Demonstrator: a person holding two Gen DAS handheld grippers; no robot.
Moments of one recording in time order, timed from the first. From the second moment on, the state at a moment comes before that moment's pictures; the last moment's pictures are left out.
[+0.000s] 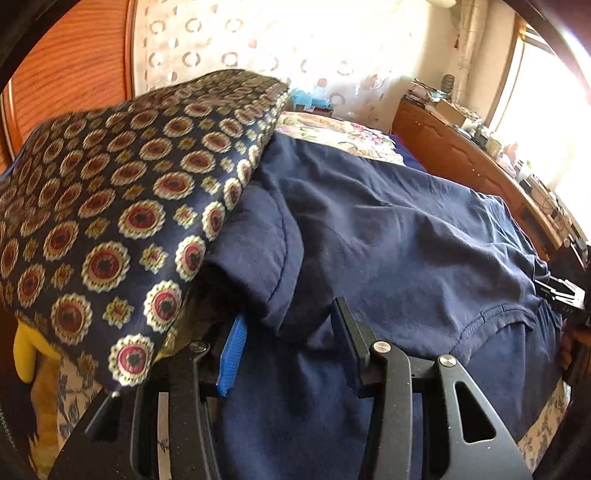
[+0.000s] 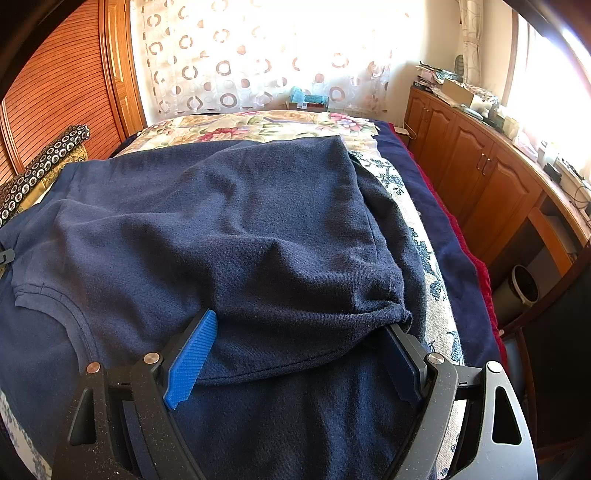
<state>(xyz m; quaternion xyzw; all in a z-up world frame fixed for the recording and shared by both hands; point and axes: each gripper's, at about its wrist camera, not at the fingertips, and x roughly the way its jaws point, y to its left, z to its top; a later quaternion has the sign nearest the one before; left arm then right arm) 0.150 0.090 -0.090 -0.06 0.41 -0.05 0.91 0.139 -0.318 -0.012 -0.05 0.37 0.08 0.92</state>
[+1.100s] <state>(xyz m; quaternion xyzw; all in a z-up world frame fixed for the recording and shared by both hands) 0.065 0.082 0.014 -0.05 0.26 -0.12 0.96 0.034 -0.349 0.052 -0.04 0.26 0.12 0.96</state>
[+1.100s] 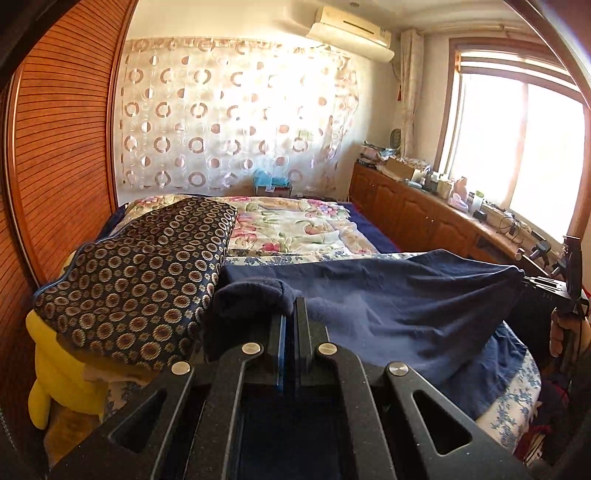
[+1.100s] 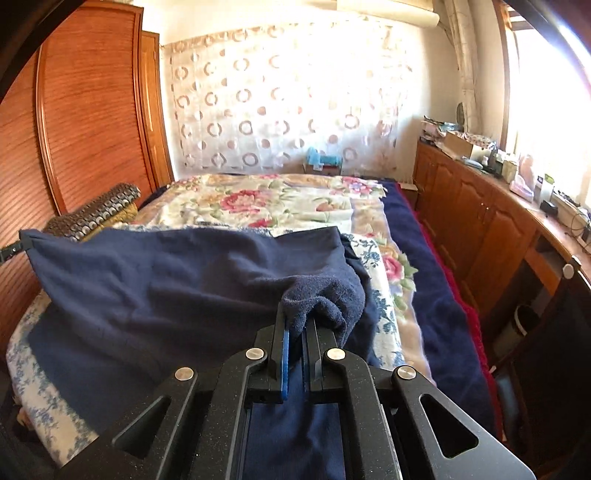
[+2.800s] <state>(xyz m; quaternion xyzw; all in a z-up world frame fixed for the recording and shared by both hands) 0.012 0.089 -0.064 -0.02 0.34 -0.05 0.94 -0.018 -0.276 -0.014 -0.07 0.31 0.17 0.93</state>
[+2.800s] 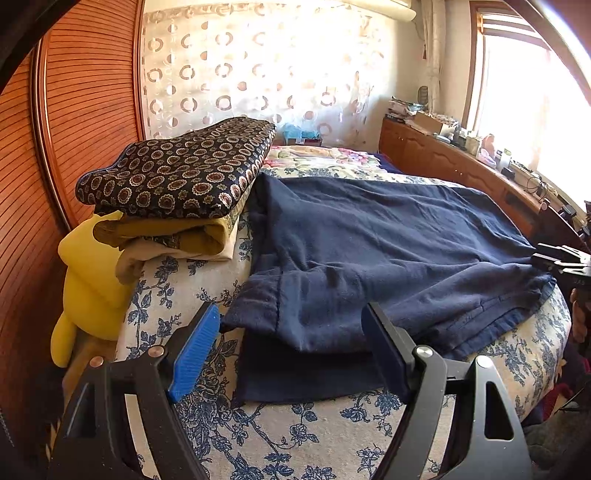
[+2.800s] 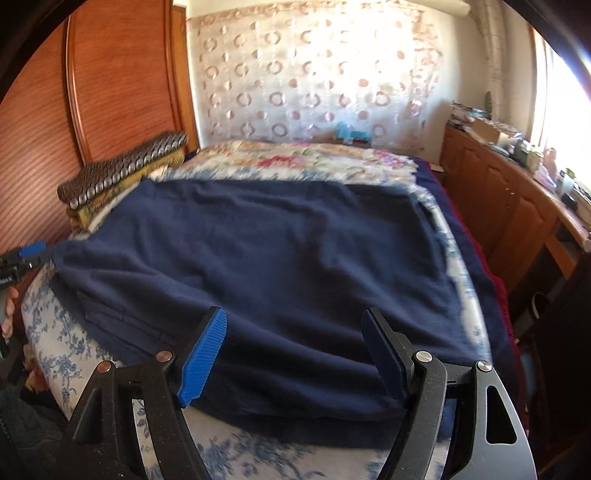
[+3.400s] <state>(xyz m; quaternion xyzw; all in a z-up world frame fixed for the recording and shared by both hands) 0.020 0.107 -0.074 -0.05 0.35 -0.03 0.93 0.022 -0.225 -0.043 -0.11 0.36 0.12 0.92</state>
